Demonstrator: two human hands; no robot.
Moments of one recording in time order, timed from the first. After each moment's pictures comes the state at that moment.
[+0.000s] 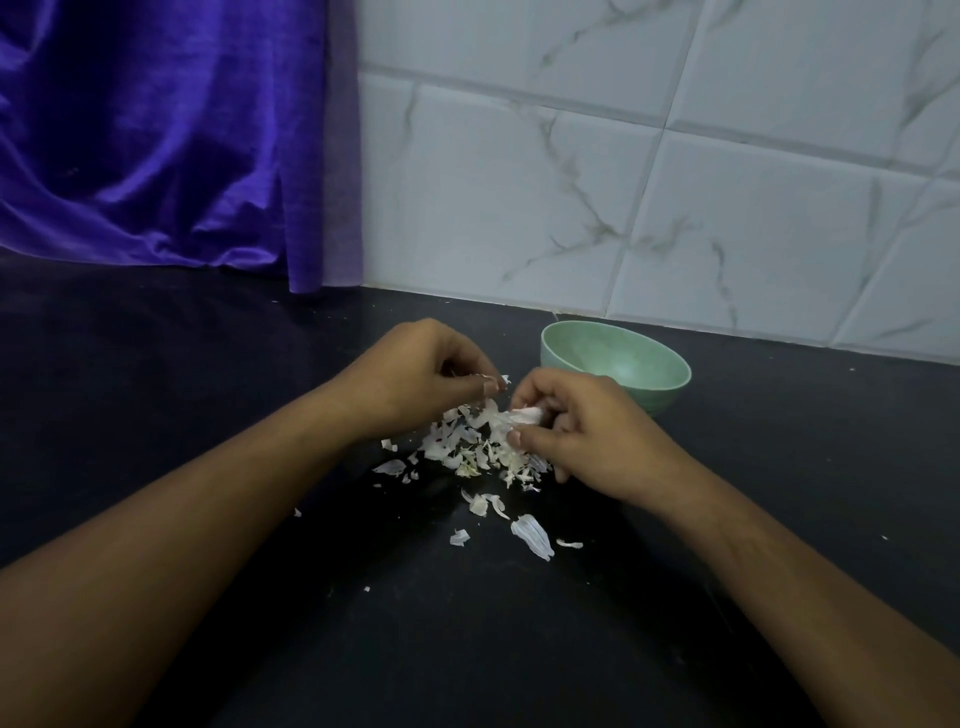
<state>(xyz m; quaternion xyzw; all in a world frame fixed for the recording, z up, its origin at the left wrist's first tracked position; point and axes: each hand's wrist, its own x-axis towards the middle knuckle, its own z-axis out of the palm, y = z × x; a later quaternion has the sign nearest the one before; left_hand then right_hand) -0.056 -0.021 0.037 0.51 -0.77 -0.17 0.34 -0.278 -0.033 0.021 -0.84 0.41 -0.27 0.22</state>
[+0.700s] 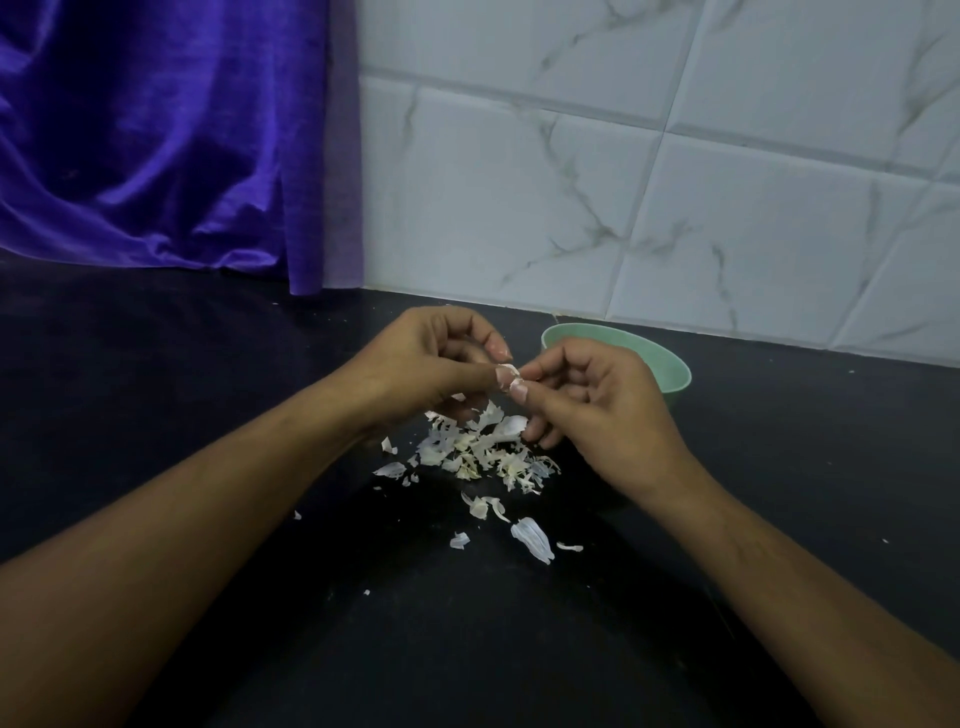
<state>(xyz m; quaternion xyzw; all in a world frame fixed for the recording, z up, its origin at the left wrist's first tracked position) -0.065 -0.010 0.045 0.43 -0.65 -0.42 0.46 -0.269 -0.024 0.027 -0.75 0.33 -0.47 0.34</state>
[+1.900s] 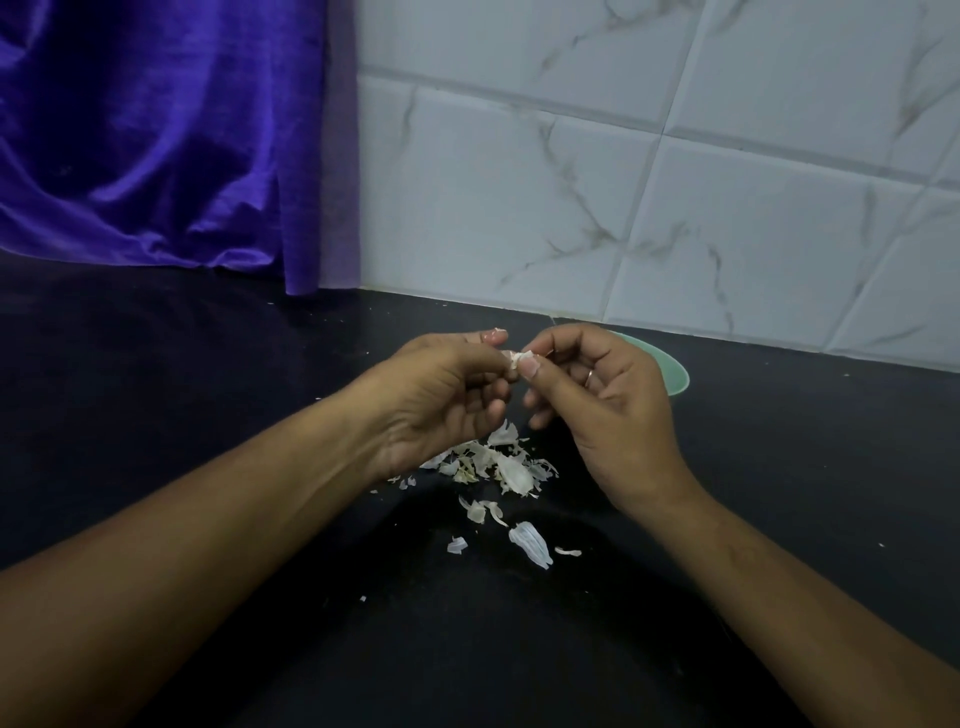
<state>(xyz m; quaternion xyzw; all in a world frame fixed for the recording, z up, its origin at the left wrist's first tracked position) -0.093 0.000 0.047 0.37 -0.42 -0.64 0.53 -0.259 -0.017 0.027 -0.69 0.25 -0.56 0.37</state>
